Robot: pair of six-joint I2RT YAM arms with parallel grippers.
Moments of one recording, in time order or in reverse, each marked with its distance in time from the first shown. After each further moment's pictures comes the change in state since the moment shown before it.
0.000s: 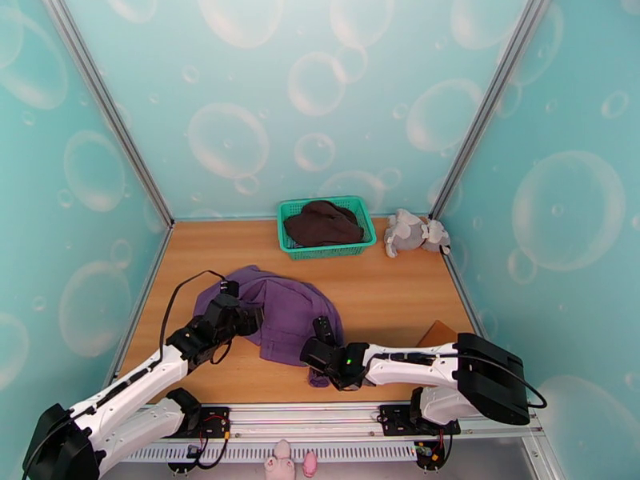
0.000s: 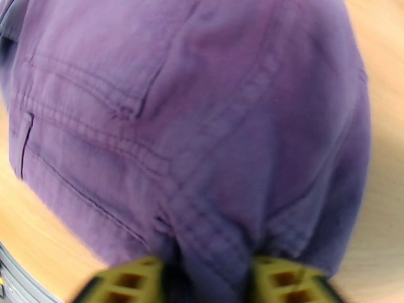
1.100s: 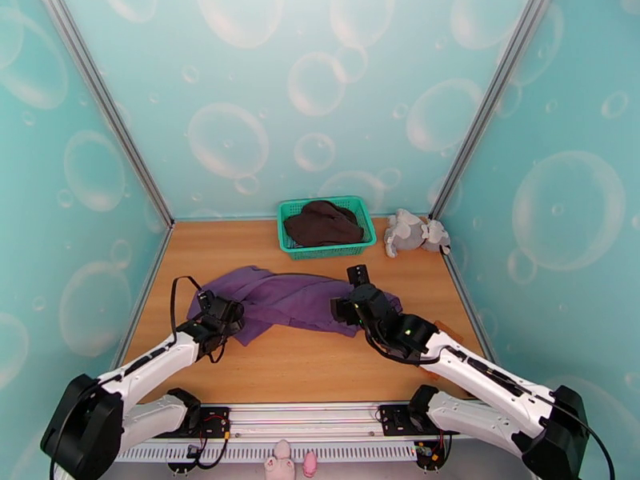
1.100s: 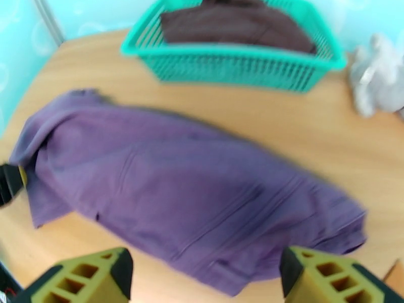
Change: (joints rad) left arm 0.123 0.097 -0.001 -0.117 -0.203 -0.211; right arm -0.385 -0.395 -0.003 -0.005 -0.026 -0.415
